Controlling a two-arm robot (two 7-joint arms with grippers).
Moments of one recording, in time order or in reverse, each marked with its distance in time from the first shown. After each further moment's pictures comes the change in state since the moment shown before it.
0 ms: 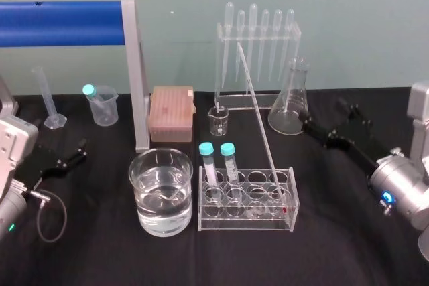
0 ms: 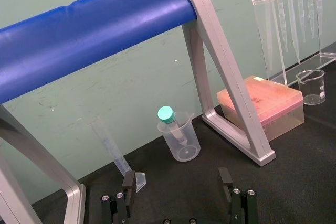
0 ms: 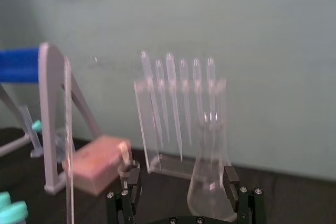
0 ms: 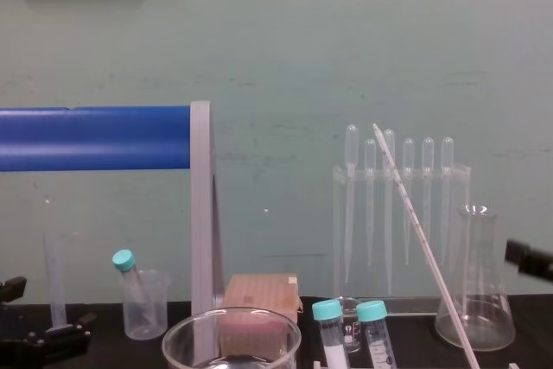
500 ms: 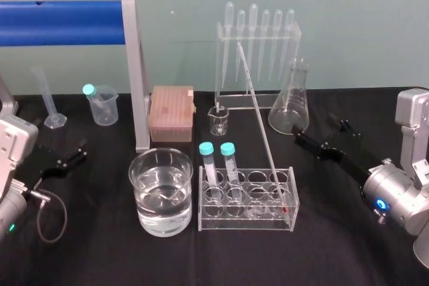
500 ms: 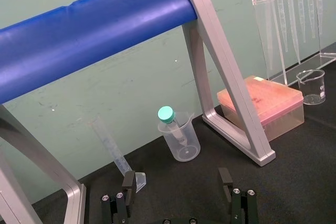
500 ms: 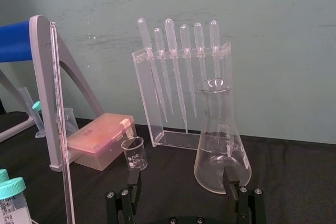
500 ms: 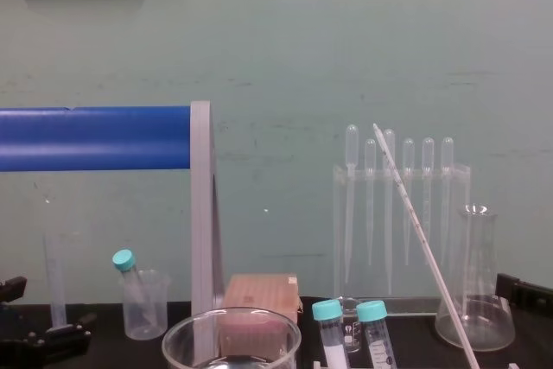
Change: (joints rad) left arm 0.000 0.000 0.000 0.000 0.000 0.000 0.000; right arm 0.008 -0.027 -0.001 0.048 0.002 0.063 0.030
